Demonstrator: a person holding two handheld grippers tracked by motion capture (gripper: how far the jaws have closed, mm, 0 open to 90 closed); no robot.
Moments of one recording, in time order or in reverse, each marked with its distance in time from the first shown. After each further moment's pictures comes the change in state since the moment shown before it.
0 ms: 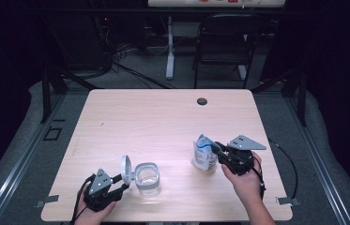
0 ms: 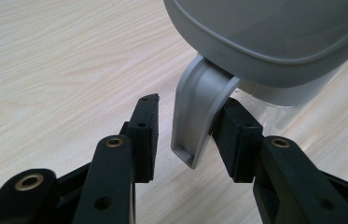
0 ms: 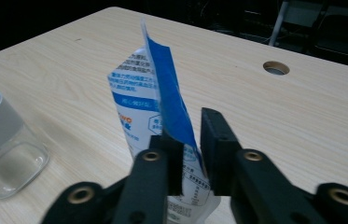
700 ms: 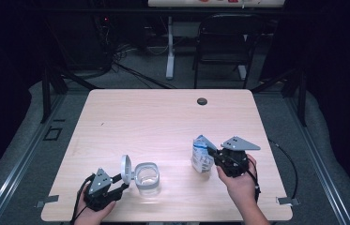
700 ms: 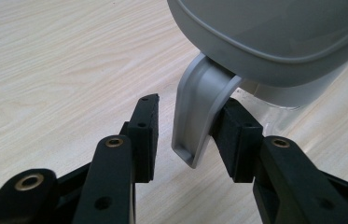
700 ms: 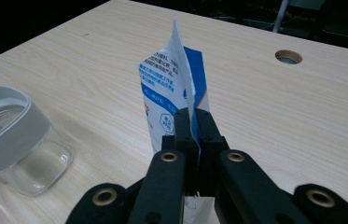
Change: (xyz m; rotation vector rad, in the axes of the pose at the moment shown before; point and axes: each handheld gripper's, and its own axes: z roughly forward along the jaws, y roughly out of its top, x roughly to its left) left arm 0.002 0.000 0.001 -0.004 0.003 -0.003; right arm 0.024 0.011 -0.004 0.058 -0.004 0.034
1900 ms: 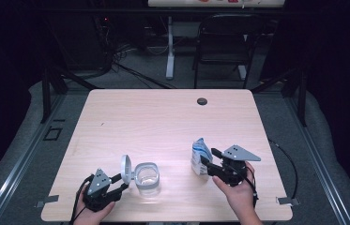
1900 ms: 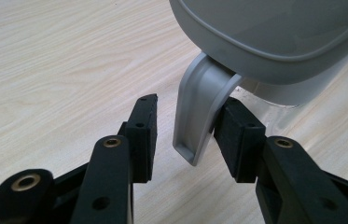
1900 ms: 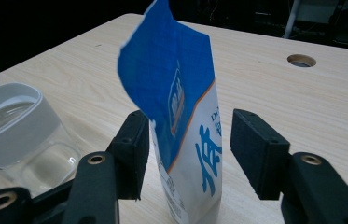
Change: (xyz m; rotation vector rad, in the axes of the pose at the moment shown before) left arm 0.000 -0.001 -0.003 -0.004 0.004 -0.003; right arm 0.002 -0.028 0.005 -0.087 0.041 0.016
